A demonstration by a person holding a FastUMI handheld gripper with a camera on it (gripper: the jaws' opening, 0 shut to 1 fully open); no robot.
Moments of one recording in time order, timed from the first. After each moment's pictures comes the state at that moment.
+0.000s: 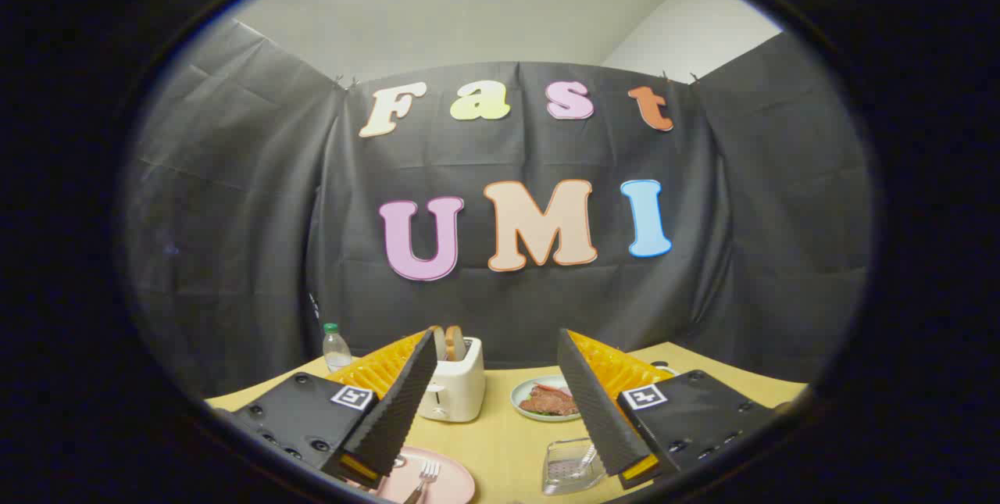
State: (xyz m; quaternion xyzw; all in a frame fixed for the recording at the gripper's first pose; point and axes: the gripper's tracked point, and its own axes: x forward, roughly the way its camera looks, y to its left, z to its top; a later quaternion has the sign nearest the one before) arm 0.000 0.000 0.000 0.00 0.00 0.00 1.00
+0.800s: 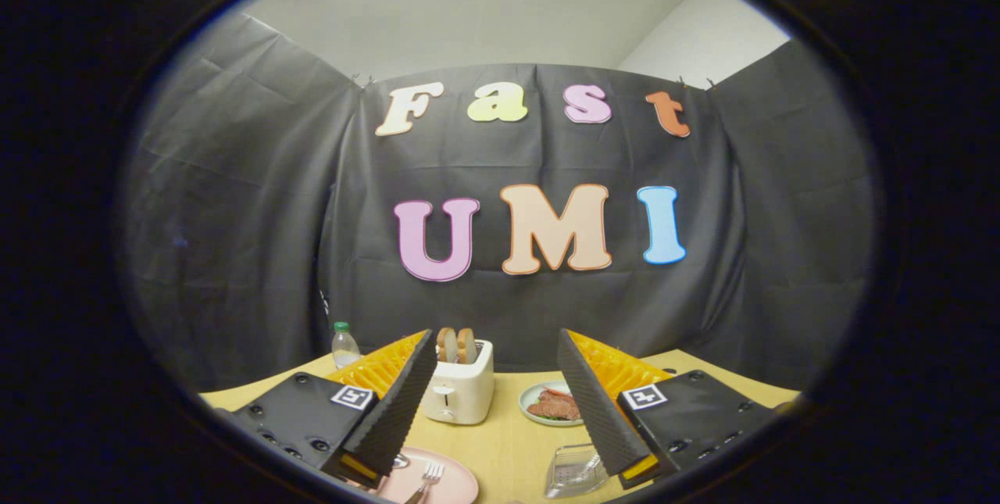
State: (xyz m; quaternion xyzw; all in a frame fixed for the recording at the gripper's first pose) arm 0.005 0.008 0.005 -0.01 -0.01 0.02 1.00
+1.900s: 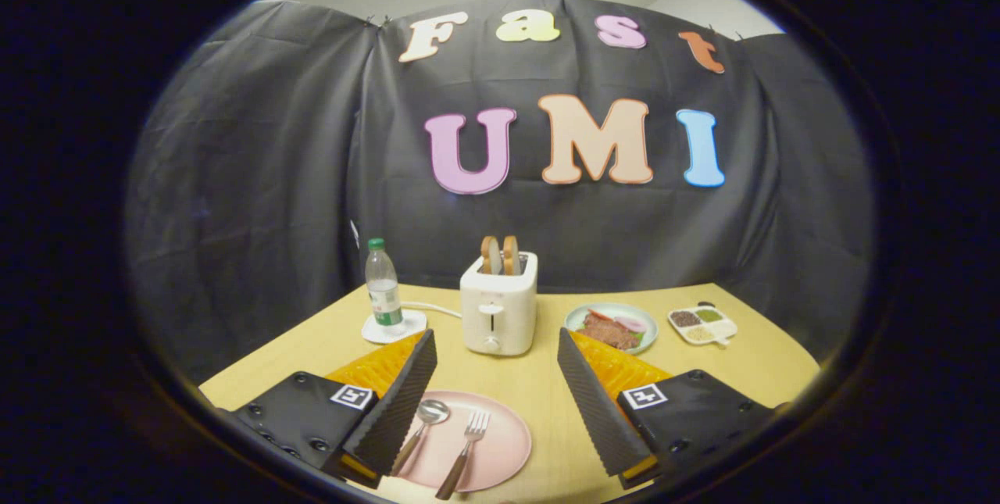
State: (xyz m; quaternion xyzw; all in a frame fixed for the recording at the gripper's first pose) arm -0.010 0.067 -0.125 -0.02 0.17 0.06 0.98
